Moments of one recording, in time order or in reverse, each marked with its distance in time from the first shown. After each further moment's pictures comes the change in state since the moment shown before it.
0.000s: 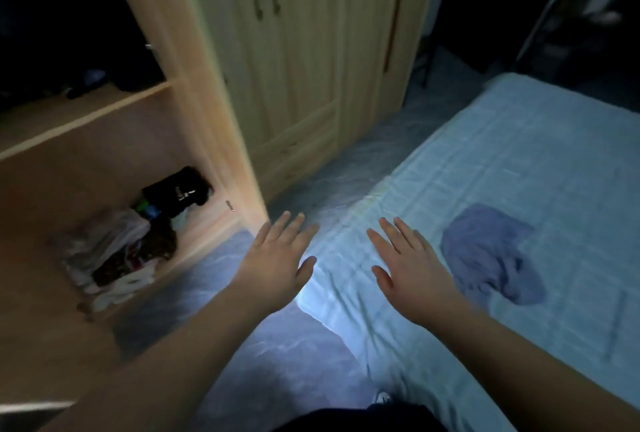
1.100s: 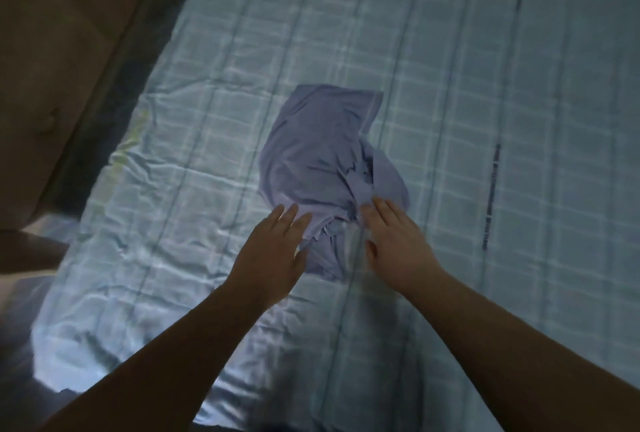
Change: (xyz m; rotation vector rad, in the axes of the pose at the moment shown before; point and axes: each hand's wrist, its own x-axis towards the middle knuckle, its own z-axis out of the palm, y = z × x) left_hand 0.308 0.324 0.339 -0.238 -0.181 0.546; right_hand -0.100 0.427 0.276 0.298 -0.243 0.600
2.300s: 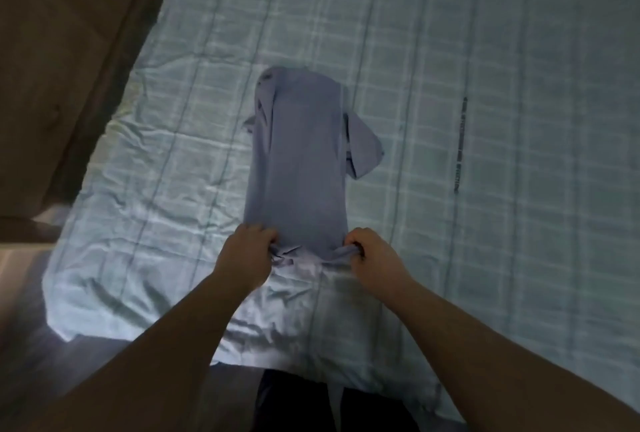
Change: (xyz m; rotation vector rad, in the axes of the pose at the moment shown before) left_hand -0.083 0.025 0.038 -0.019 -0.256 -0.257; right_hand -0.126 -0.018 0.056 0.696 0.002 0.165
